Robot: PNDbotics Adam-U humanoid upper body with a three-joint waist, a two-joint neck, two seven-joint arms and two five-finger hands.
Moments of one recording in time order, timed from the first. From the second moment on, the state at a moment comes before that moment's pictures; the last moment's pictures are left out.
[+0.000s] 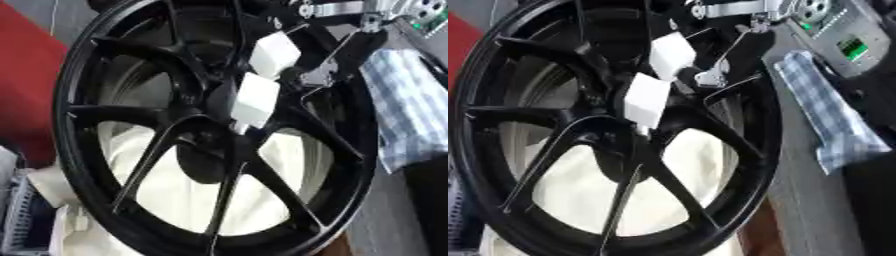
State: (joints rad) left arm -0.27 0.34 0.06 -1.98 0.05 0.08 0.26; right arm -0.87 -0.87 0.35 -1.66 0.07 -0.23 0.72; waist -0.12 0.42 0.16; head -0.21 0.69
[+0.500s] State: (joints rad) left arm -0.27 0.34 0.07 -1.98 0.05 0.09 0.26; right arm -0.90 -0.87 0.32 -1.69 -0.15 -0.08 0.70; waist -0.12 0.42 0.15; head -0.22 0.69
